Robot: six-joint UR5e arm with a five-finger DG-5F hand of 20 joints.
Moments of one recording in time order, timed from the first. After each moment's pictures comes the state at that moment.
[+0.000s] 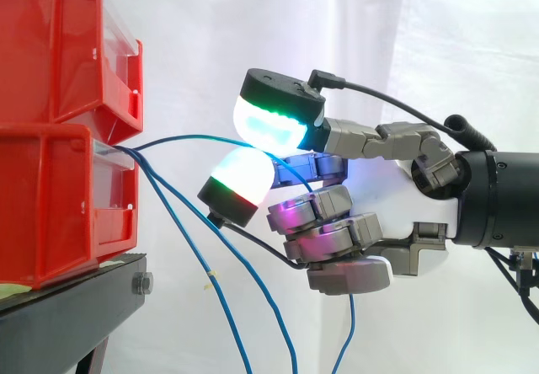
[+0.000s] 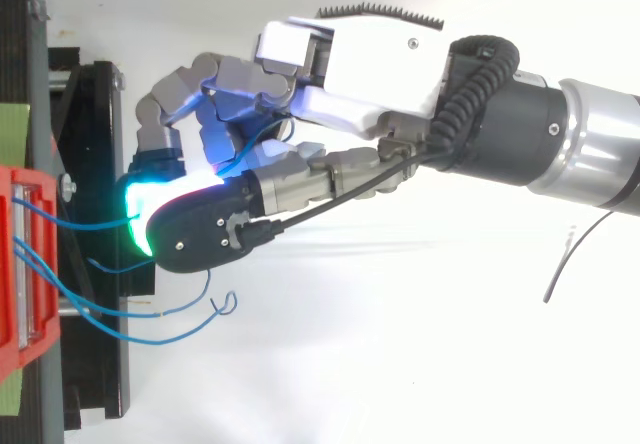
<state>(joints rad) 0.11 -2.32 -1.18 -2.70 -1.31 -0.12</state>
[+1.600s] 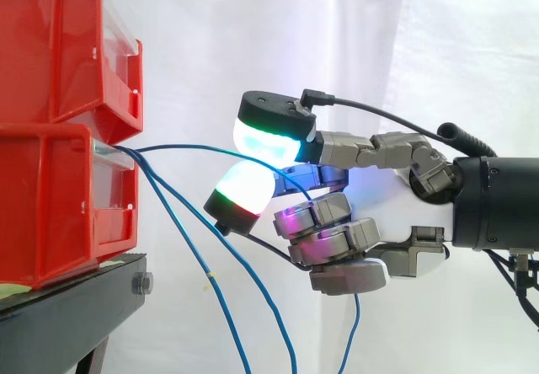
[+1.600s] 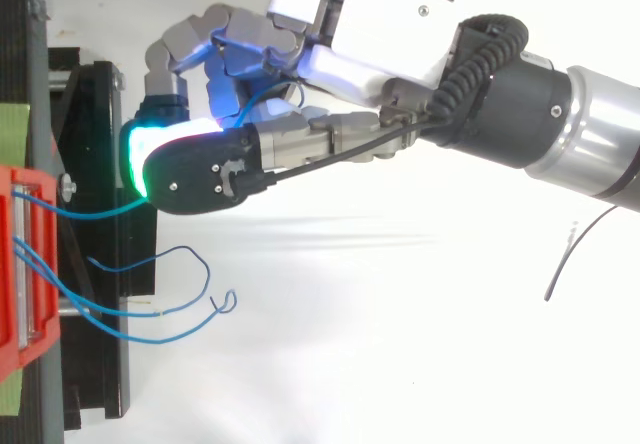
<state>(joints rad) 0.11 -2.32 -1.18 -2.71 -1.23 -0.14</state>
